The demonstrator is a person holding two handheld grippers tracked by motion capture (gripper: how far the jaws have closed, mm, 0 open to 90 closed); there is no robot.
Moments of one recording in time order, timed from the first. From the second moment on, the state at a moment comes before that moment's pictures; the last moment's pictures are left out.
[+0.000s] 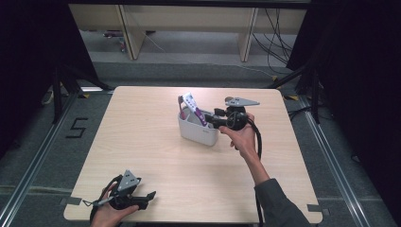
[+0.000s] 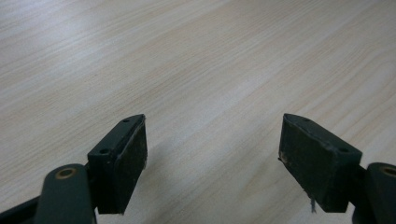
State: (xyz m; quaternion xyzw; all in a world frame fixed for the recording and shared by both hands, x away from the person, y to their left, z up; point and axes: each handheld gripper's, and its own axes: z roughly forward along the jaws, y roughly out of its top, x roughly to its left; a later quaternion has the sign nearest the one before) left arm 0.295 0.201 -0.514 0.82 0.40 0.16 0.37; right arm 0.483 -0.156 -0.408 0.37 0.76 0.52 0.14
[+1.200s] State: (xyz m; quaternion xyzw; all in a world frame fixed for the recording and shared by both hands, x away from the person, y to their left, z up) left arm 0.295 0.202 -0.514 0.82 0.40 0.16 0.37; right arm 0.448 -0.187 -0.414 0.39 0.75 0.51 0.15
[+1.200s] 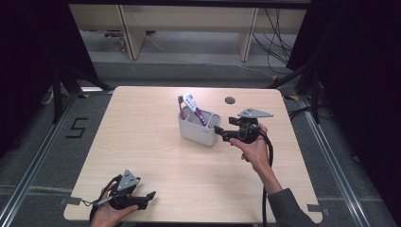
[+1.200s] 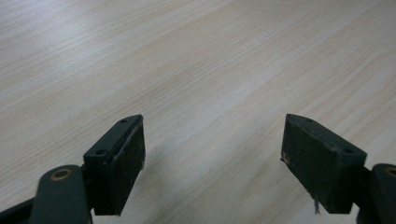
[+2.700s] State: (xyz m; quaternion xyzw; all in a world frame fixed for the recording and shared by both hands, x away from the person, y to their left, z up) left arm 0.291 0.205 -0.516 0.82 0.40 0.16 0.37; right arm 0.399 -0.201 -0.448 0.38 0.79 0.46 0.14
